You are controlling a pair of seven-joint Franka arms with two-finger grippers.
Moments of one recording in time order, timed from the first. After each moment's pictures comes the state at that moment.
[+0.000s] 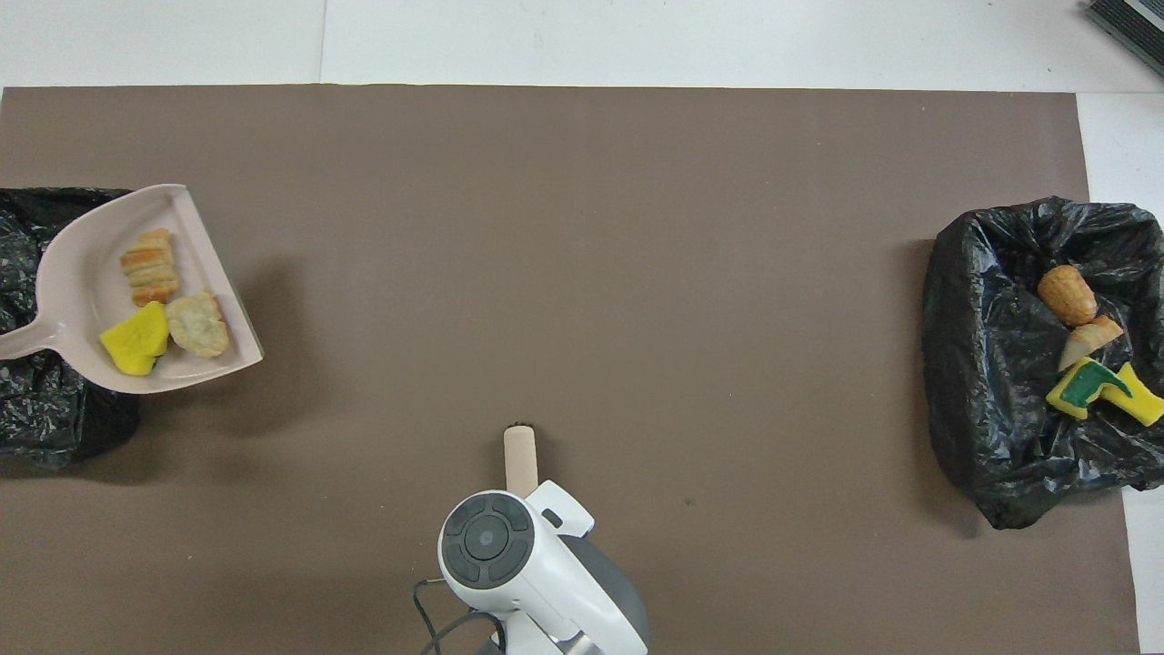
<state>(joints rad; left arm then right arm) 0.33 -0.07 -0.01 -2.05 0.06 2.13 1.43 0.92 0.21 0.01 -2.02 0.28 1.99 0.75</state>
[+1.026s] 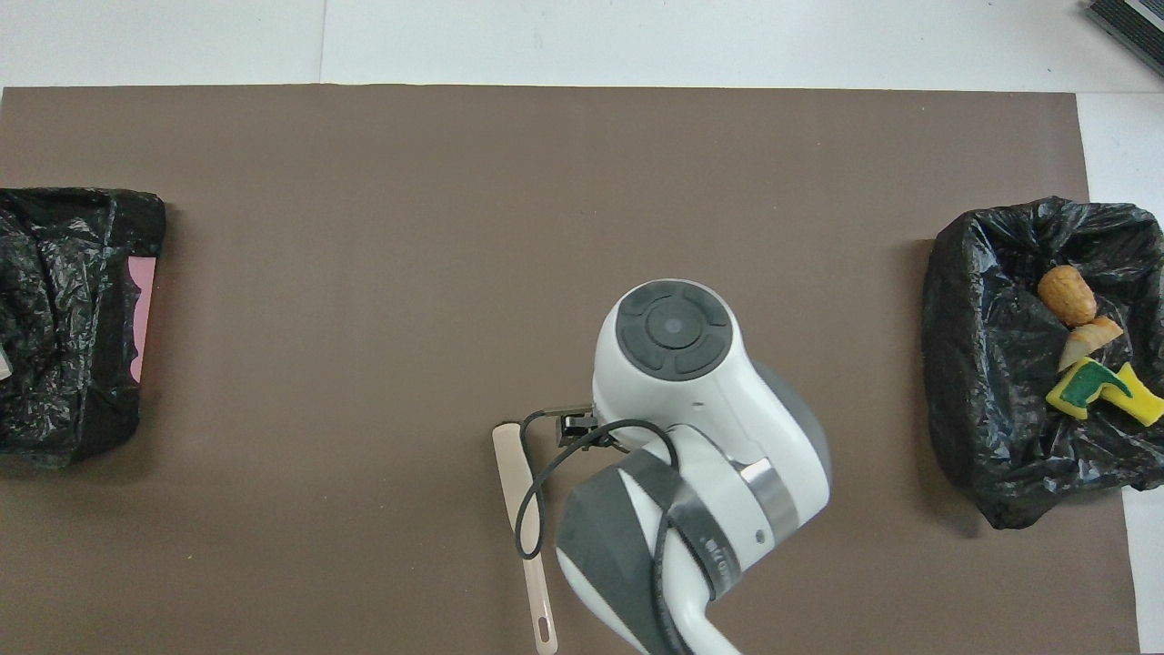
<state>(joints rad) 0.51 0.08 0.02 -1.82 0.60 2.24 1.42 0.59 0.15 -0.02 -1.79 0.13 1.78 0.51</state>
